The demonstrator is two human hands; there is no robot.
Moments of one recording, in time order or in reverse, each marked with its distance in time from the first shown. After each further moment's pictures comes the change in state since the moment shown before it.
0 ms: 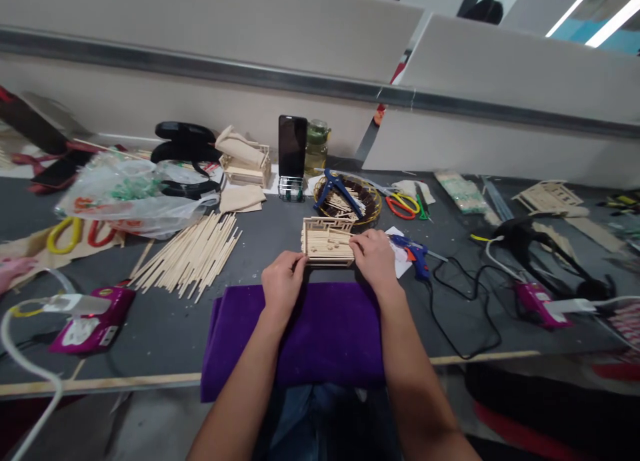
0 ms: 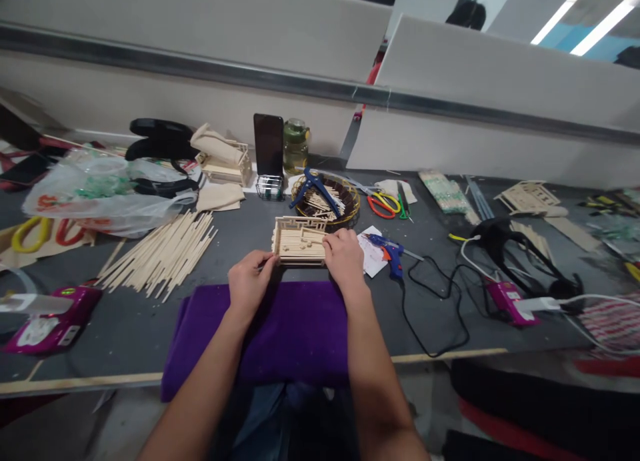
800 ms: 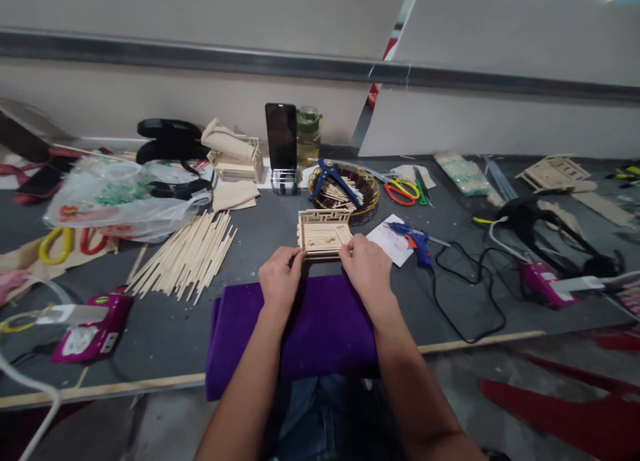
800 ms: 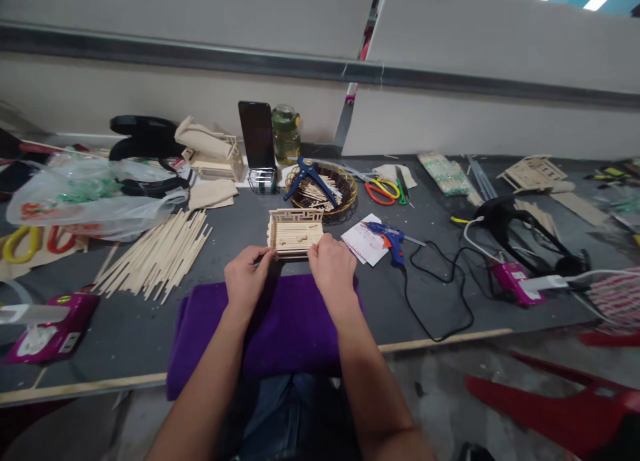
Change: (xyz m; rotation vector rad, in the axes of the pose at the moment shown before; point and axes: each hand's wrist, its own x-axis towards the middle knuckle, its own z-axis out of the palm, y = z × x) left_hand 0.002 0.002 -0.001 -0.032 -0.013 -0.020; right_hand -0.013 -0.055 -0.017 -0.180 -0.172 0.363
